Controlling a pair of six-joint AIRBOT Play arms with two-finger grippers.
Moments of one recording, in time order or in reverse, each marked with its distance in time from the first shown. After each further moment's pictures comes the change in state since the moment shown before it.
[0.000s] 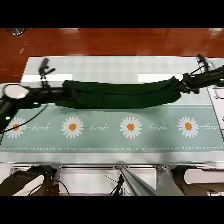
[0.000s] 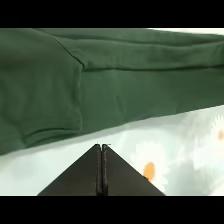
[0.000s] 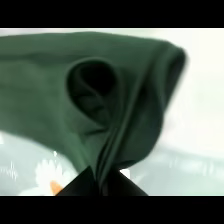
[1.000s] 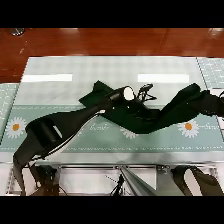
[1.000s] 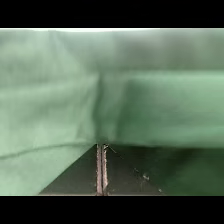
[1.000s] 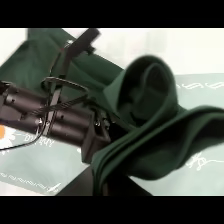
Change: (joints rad) left arm -0.686 -0.887 0.900 -0.003 -0.136 -0.329; right arm -0.005 0.830 -0.356 0.003 0.060 0.133
